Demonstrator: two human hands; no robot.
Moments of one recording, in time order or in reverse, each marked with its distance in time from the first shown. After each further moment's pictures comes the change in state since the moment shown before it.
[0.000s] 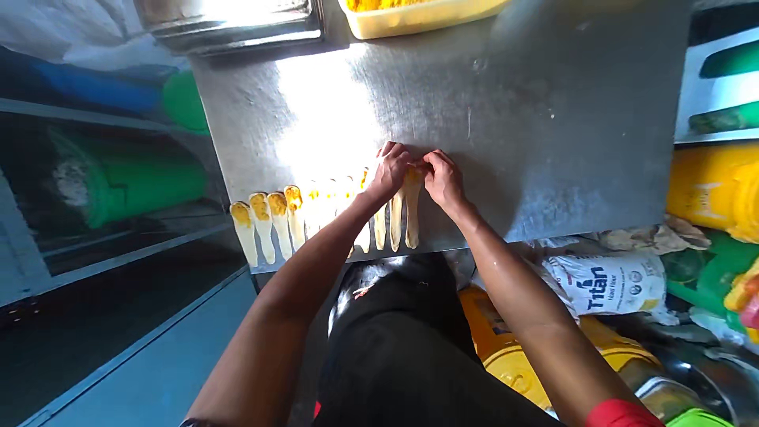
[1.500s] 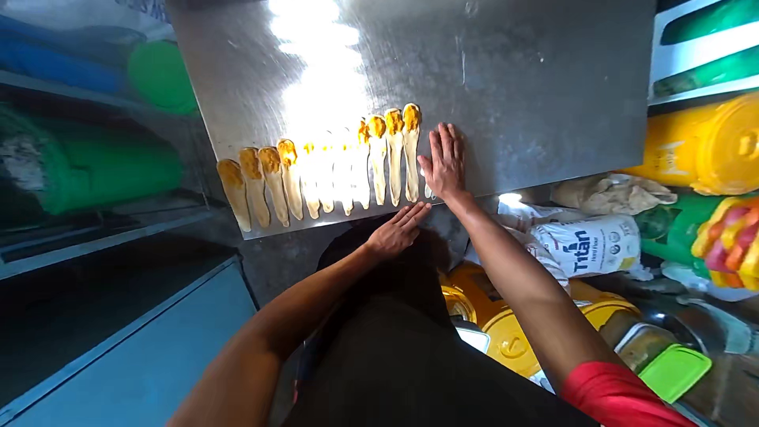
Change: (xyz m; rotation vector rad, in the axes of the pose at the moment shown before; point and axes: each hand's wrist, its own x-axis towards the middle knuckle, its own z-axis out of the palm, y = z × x) left_hand -0.244 0.104 0.038 0.279 -0.453 0.421; right_hand -0.117 0.031 0.037 -0.472 0.138 -0.135
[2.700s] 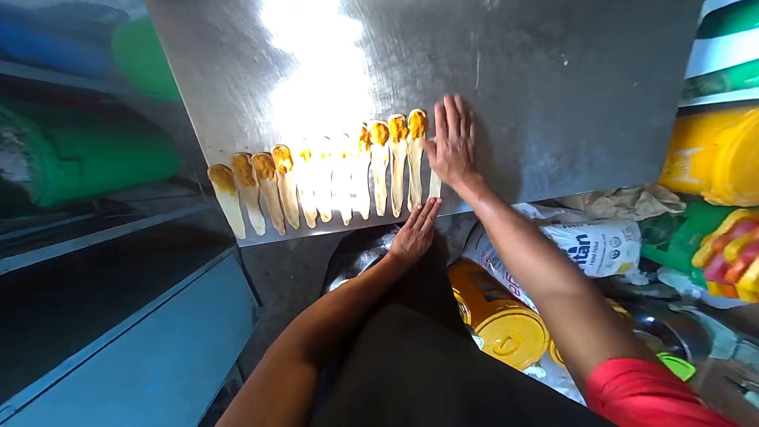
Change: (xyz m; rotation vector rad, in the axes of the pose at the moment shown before) left_hand 0.061 0.019 0.021 0.137 -0.080 -0.272; right_hand 0.076 0.009 -0.011 -0.034 -0.109 -0.052
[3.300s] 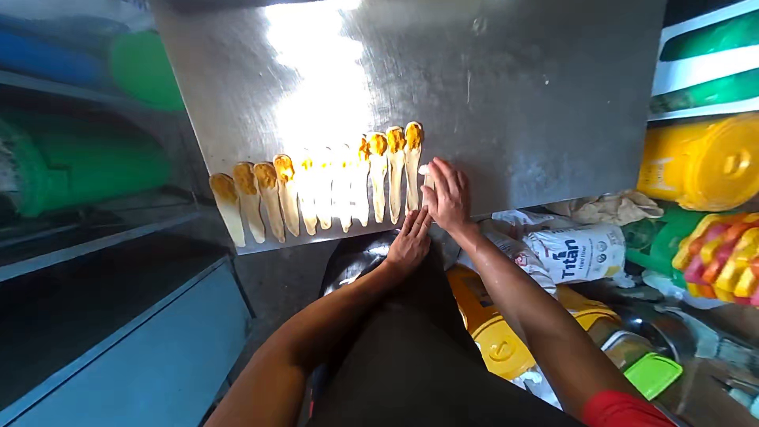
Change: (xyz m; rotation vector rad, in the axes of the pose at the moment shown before) left_hand -0.008 -0.002 -0.022 -0.129 -0.082 0.012; right_hand -0.089 -0.026 -0.015 0.150 0.116 -0.019
